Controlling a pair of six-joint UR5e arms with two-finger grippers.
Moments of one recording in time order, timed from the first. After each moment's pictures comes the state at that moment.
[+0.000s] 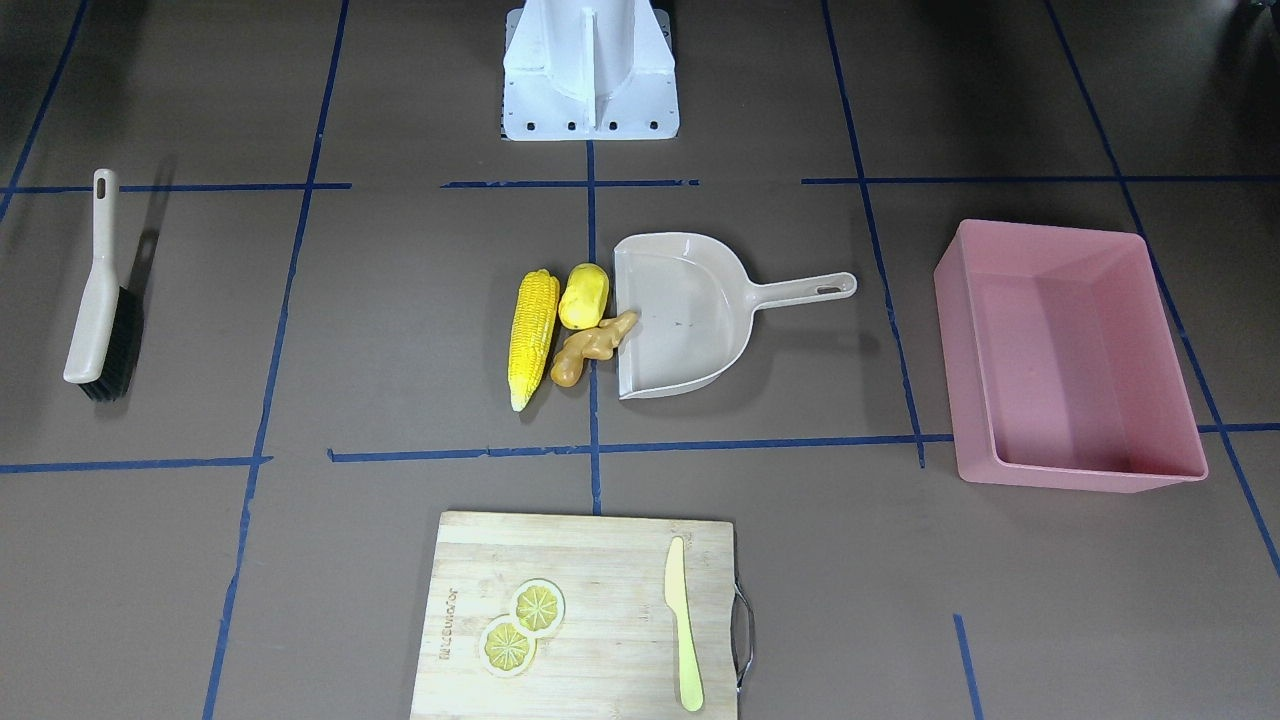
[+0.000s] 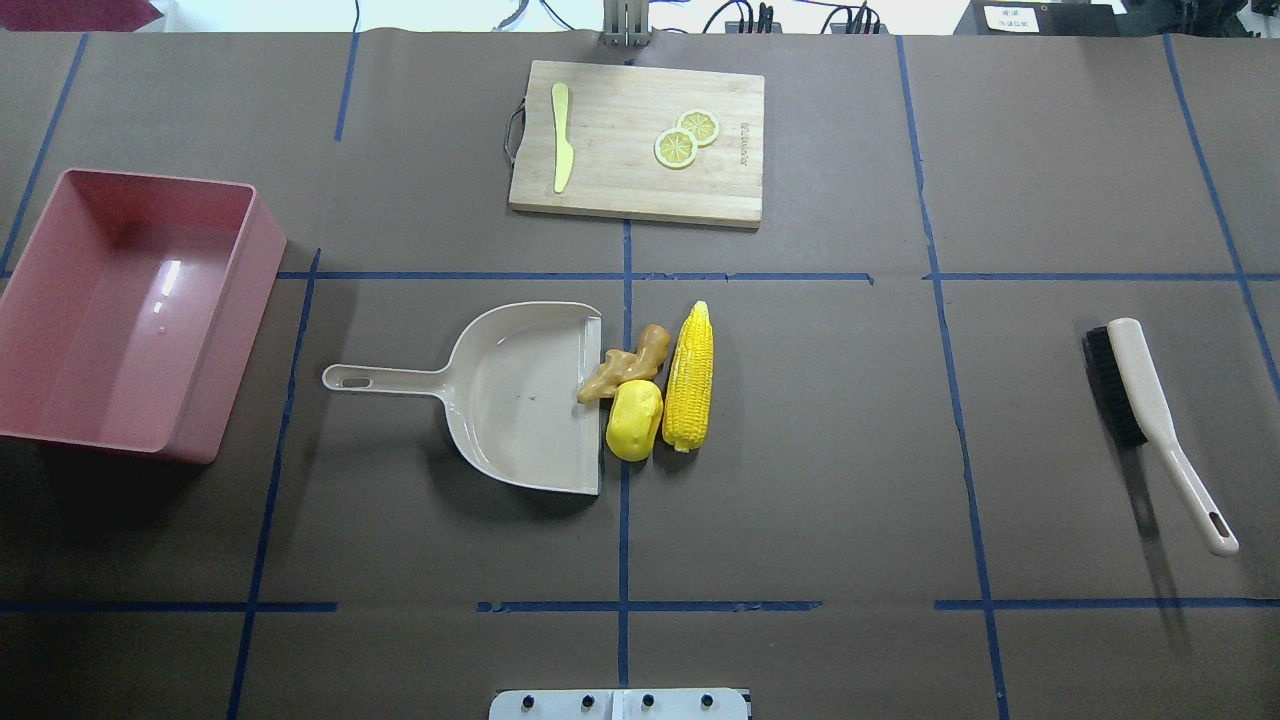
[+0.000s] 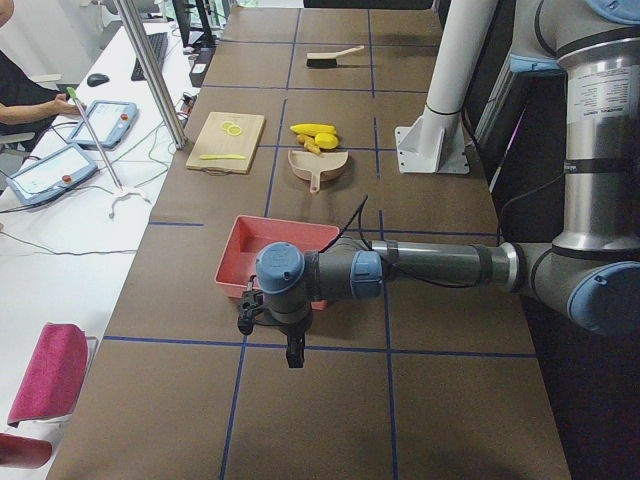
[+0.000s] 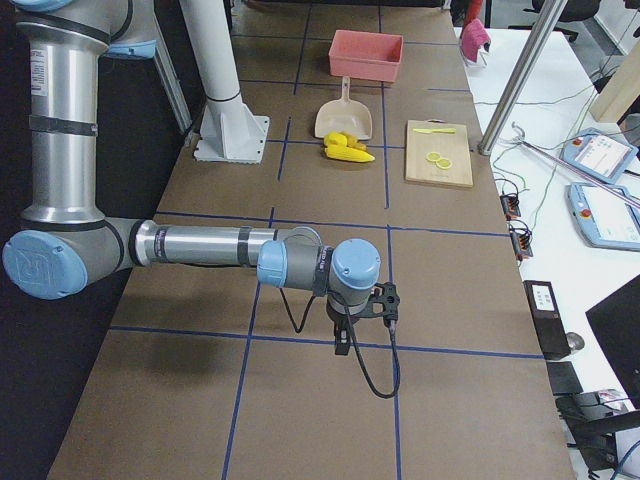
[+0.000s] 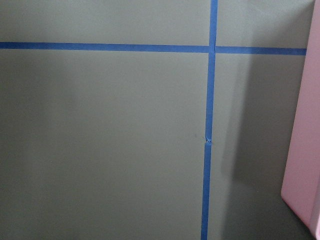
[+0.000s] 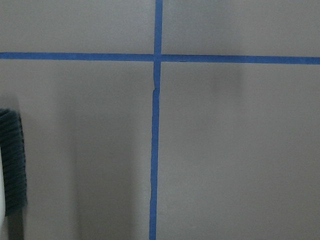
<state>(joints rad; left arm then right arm) -1.59 -1.48 -1.69 -1.47 -2.34 0.04 1.59 -1.66 1.68 -1.66 2.36 -0.09</state>
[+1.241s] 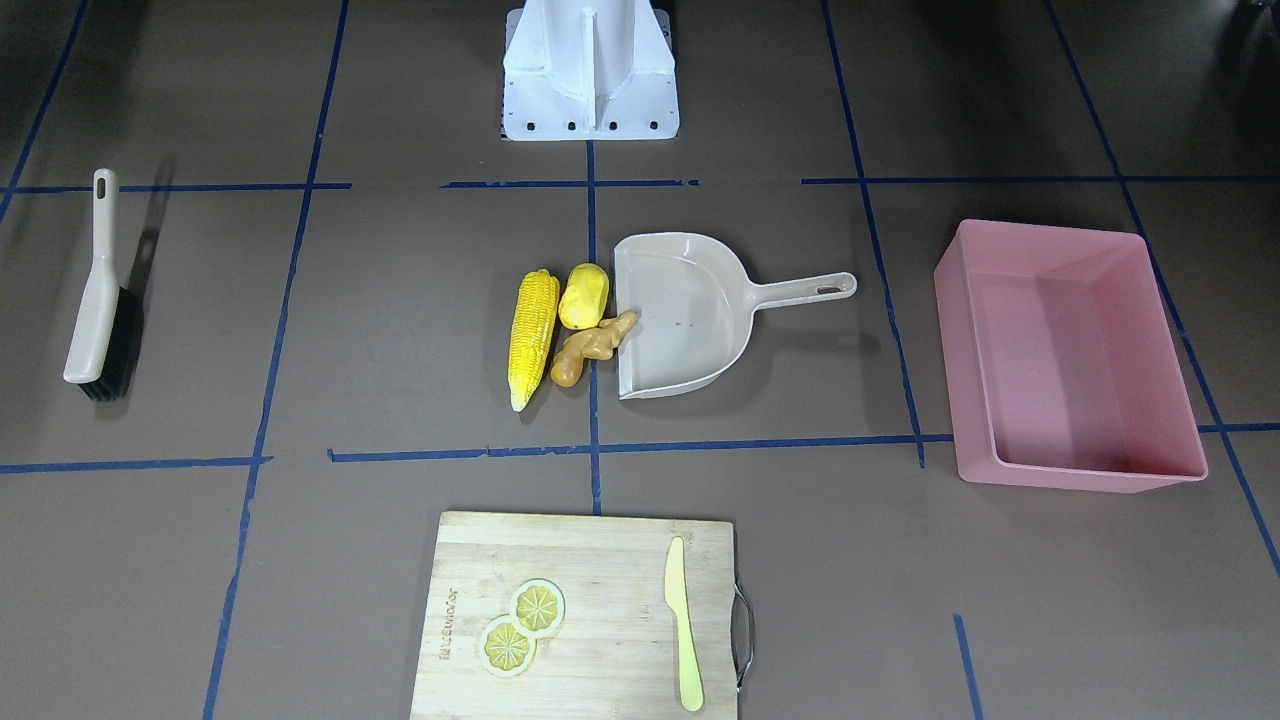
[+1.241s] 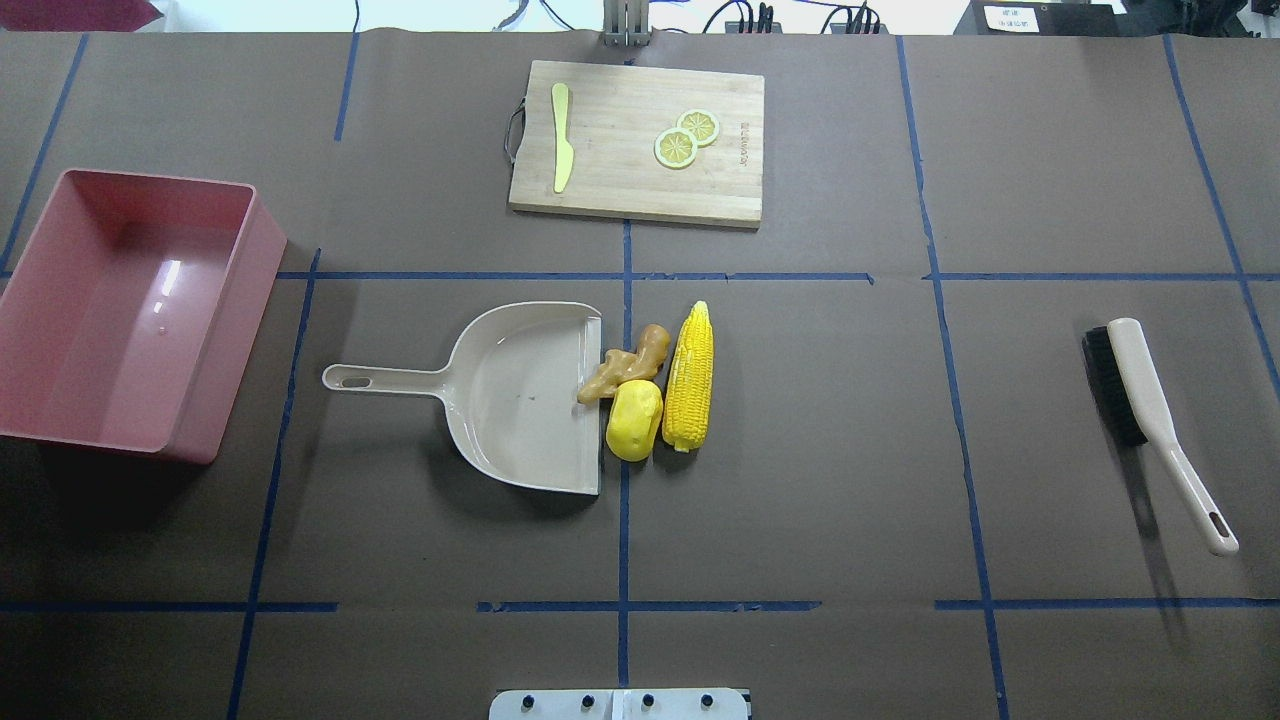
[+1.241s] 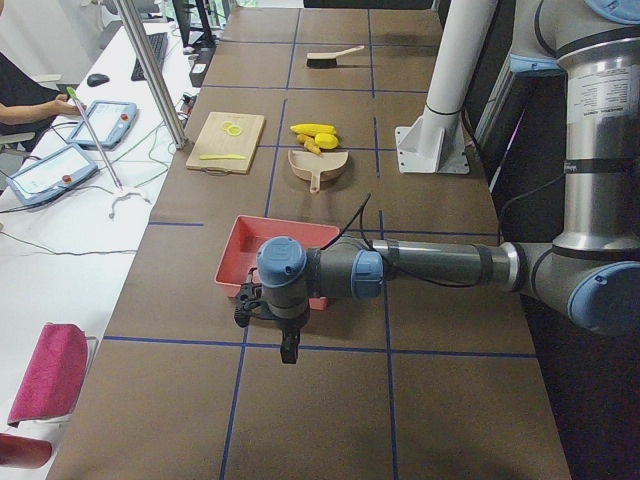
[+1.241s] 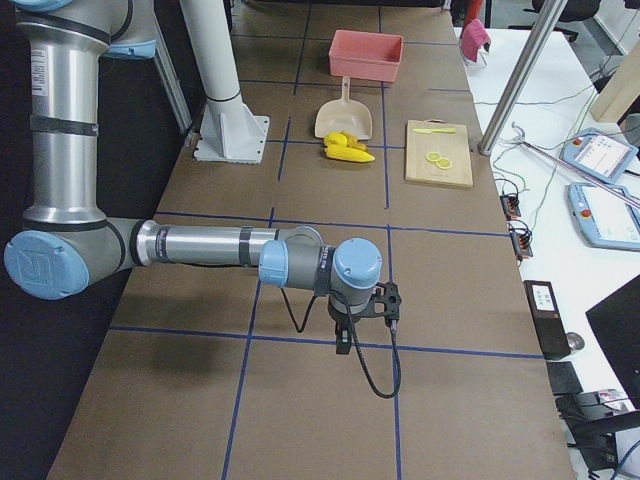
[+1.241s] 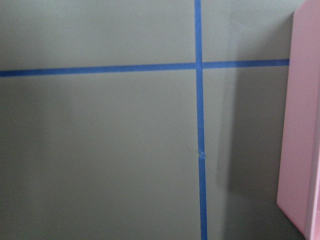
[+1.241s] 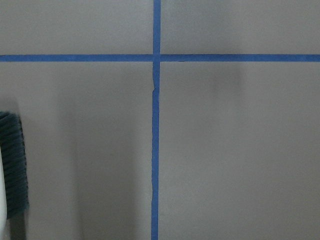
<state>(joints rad) -1.58 -1.47 -1.71 -1.58 -2.34 0.04 1.59 -1.66 1.68 -1.66 2.37 -0.07</state>
